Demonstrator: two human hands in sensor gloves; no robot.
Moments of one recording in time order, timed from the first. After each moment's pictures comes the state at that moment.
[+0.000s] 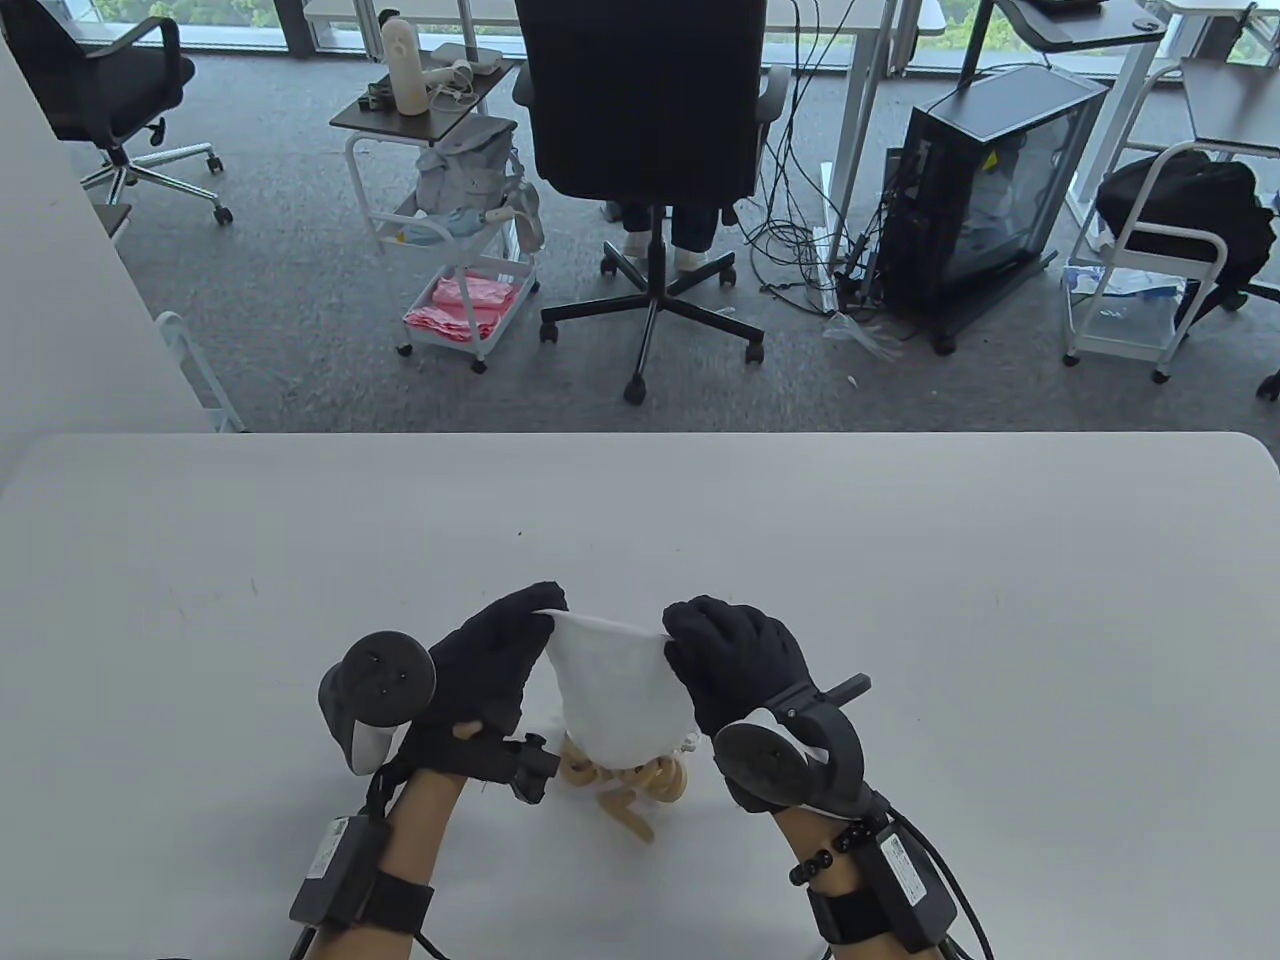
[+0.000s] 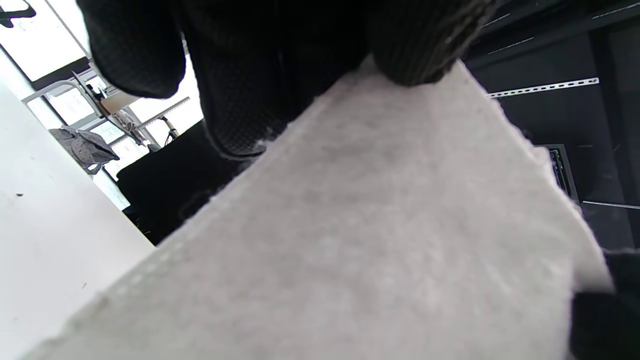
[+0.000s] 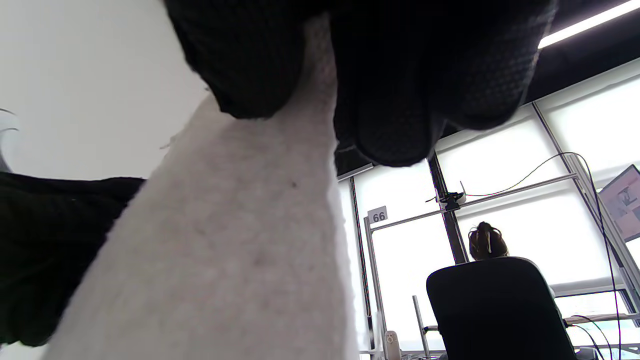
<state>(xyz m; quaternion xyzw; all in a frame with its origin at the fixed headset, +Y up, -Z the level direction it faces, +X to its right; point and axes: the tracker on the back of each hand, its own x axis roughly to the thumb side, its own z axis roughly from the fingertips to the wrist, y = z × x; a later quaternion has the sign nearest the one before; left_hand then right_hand) -0.208 -0.659 -0.366 0.15 -0.16 0.47 0.85 0.068 -0.618 -0.312 0.22 -0.36 0.89 0.15</state>
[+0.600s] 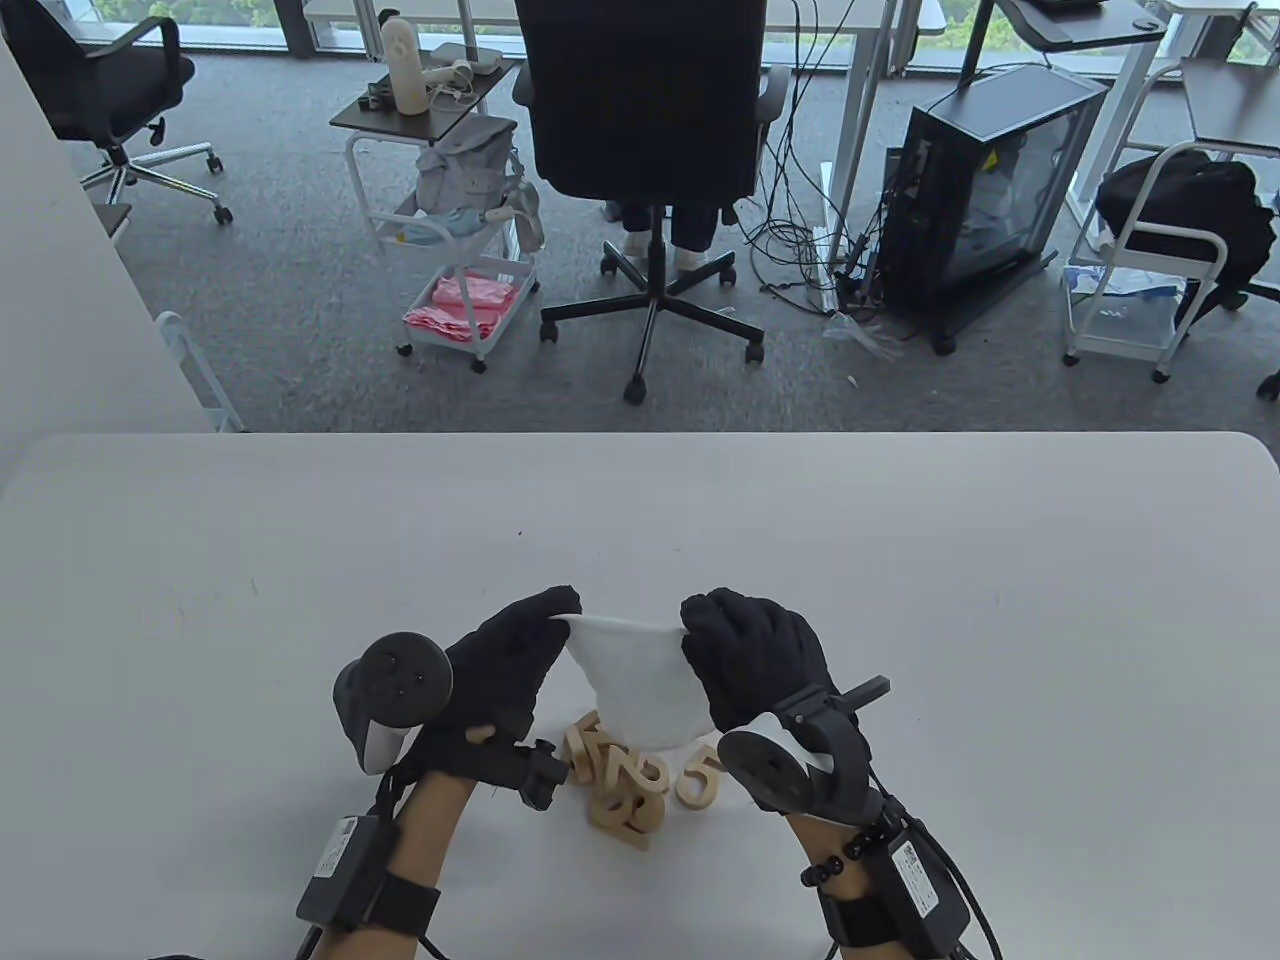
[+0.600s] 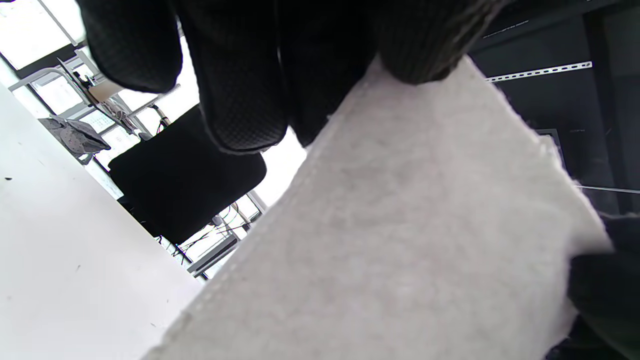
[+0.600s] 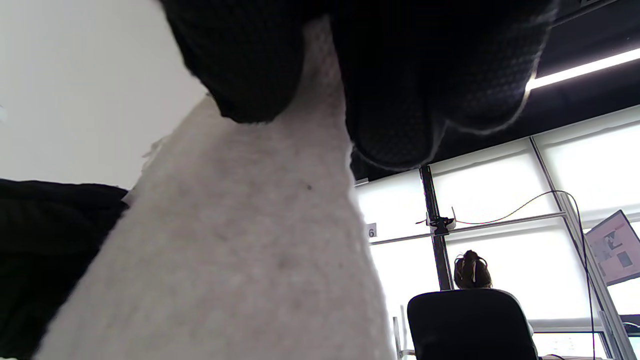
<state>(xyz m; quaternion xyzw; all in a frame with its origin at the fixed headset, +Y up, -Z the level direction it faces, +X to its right) -0.196 -0.660 -0.363 0.13 -0.18 0.47 0.85 0.078 -0.602 -0.303 0.21 -0.39 0.89 0.11</state>
